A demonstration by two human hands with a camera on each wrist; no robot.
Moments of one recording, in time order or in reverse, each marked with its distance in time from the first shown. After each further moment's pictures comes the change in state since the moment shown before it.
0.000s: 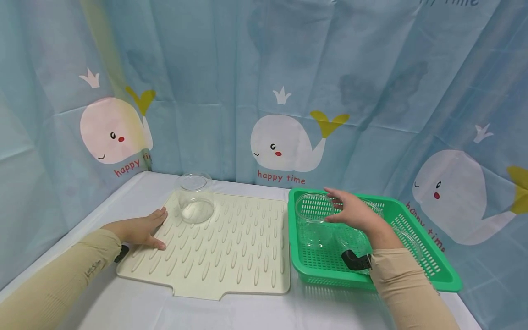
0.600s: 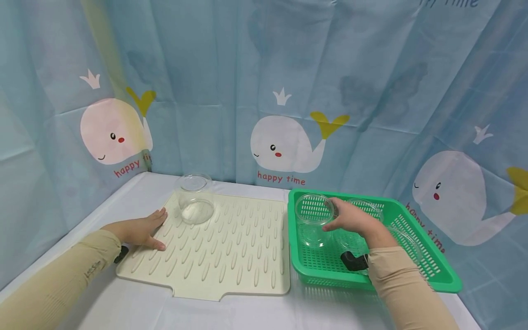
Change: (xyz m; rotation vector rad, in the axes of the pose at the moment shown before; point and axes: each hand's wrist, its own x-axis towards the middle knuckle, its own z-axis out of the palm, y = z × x) left_hand -0.001 0.000 0.000 -0.007 -0.001 -0.009; right_hand 0.008 0.012 0.009 0.027 -0.114 0.150
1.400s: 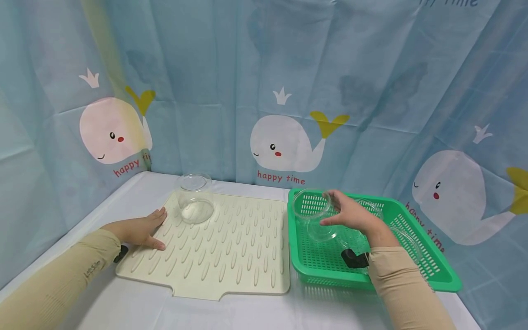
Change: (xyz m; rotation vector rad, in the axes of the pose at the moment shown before) left_hand 0.001 -0.001 0.000 -0.005 -0.008 0.007; right_hand -0.001 0.003 -0.004 0.125 0.045 -0.173
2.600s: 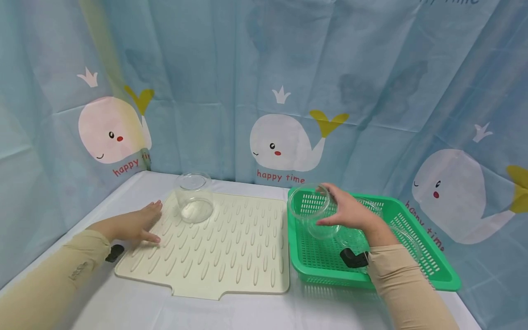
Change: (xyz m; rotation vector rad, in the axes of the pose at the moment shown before) left_hand -0.006 -0.010 -0.011 0.030 0.118 0.036; right_hand 0.002 -0.015 0.000 -0.177 0.041 -0.187
